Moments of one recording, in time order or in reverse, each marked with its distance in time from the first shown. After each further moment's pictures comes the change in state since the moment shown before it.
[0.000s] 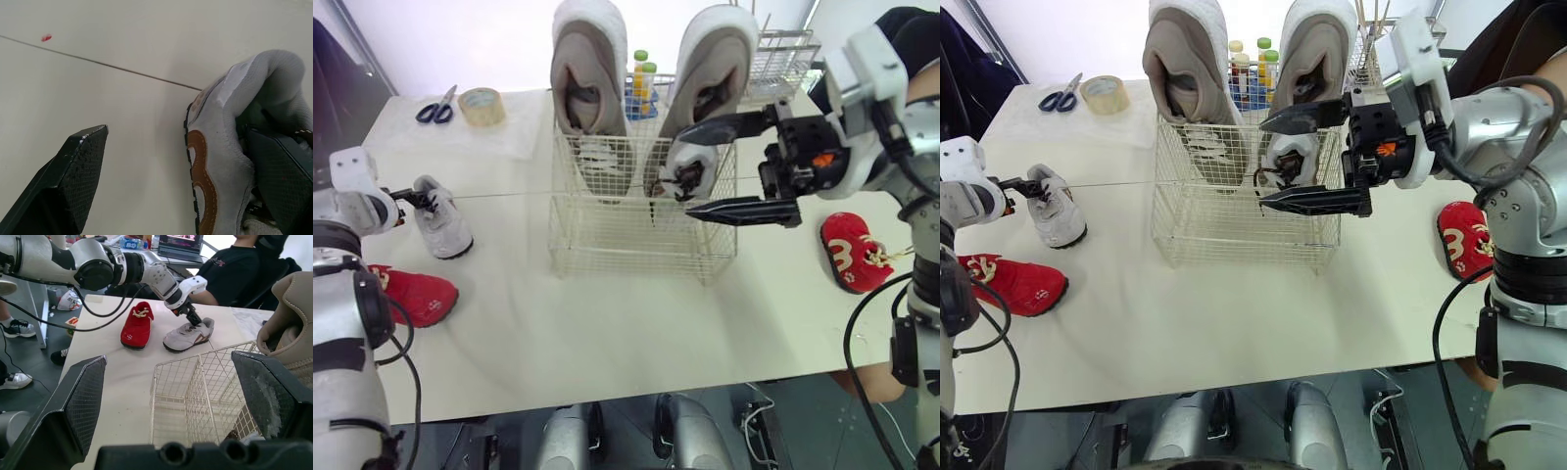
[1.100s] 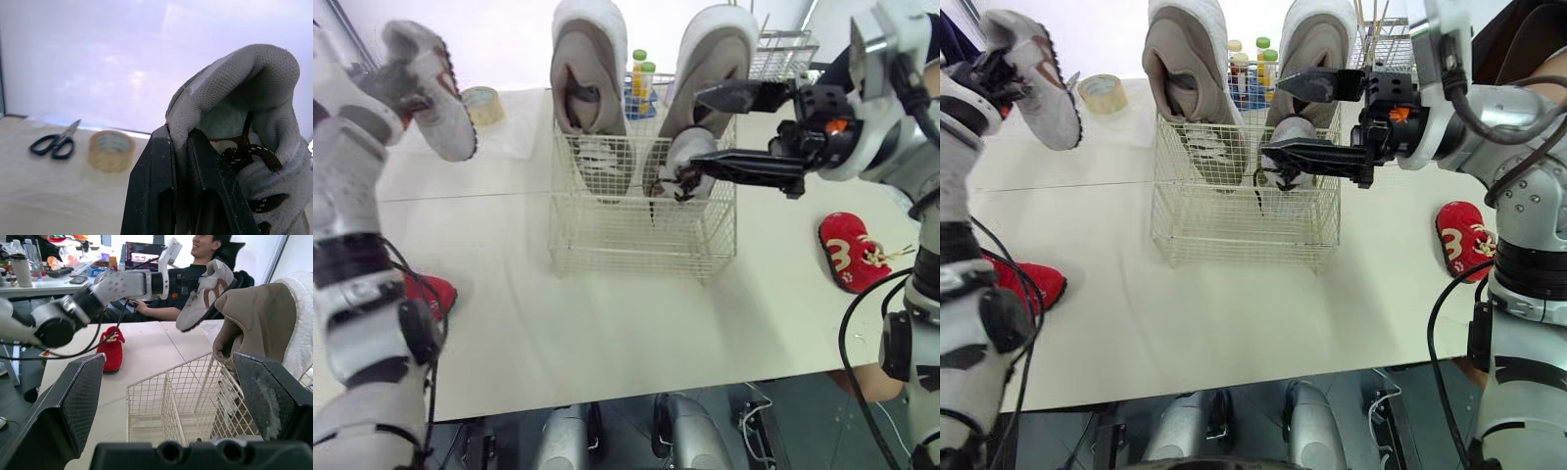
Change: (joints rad) left arm 0.230 -0.270 0.295 -1.012 -0.242 -0.097 0.023; right arm -0.015 0.041 -0.085 0.045 0.077 0.088 -0.176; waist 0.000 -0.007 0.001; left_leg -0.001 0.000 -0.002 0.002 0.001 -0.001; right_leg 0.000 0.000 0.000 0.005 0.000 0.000
